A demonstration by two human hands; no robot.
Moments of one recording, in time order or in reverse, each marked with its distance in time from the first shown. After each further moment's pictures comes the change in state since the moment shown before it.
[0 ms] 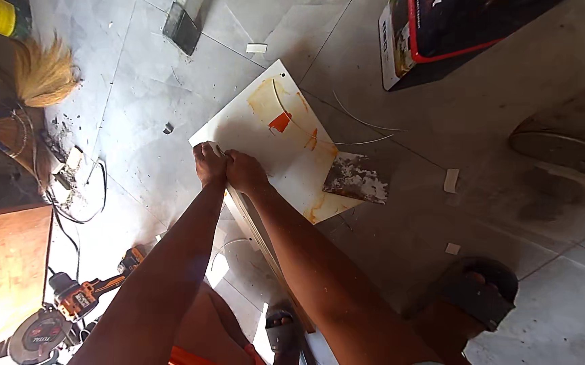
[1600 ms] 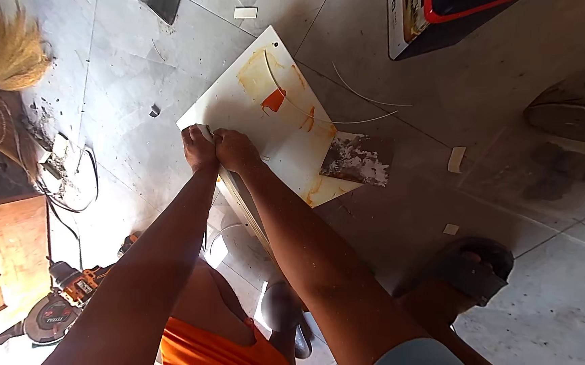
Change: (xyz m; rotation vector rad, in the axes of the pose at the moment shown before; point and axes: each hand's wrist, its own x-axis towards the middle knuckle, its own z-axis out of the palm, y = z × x) left_hand -0.001 0.004 0.001 0.048 0.024 0.001; right_hand 0.013 -0.003 -0.009 -0.058 -0.063 -0.041
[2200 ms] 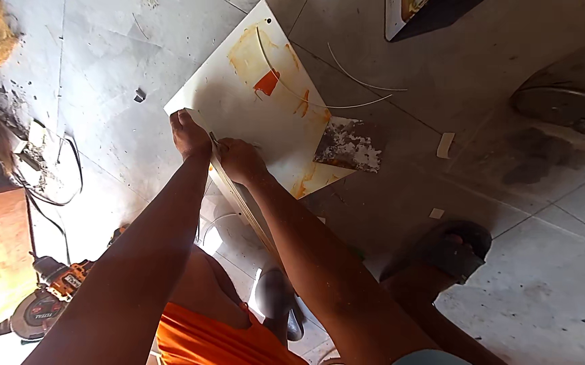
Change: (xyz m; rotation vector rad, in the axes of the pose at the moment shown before) left_hand -0.002 0.001 -0.003 0.034 -0.017 0.042; right_hand -0.045 0.022 0.013 0.079 -0.013 0.048
